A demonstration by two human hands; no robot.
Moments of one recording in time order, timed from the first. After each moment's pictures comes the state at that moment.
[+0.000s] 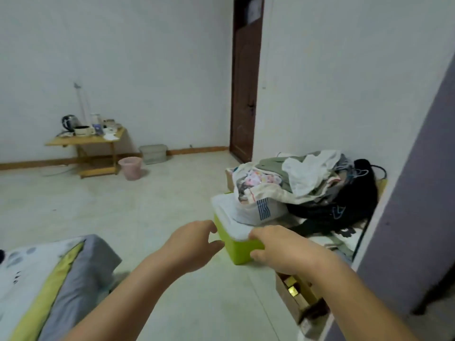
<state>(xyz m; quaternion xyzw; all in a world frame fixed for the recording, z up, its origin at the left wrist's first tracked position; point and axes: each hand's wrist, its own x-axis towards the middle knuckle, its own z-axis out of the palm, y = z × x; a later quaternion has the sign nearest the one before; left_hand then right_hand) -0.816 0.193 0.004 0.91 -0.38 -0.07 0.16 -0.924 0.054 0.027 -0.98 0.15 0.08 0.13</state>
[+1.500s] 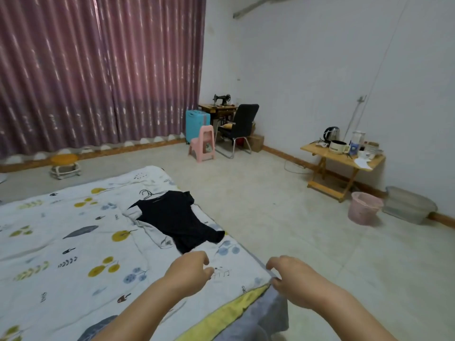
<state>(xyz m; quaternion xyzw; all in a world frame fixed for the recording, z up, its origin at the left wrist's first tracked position) -0.375 0.518 -0.089 0.94 0.25 -0.06 0.23 -0.272 0.325 -0.052 -0.92 -0.37 0.16 0.04</state>
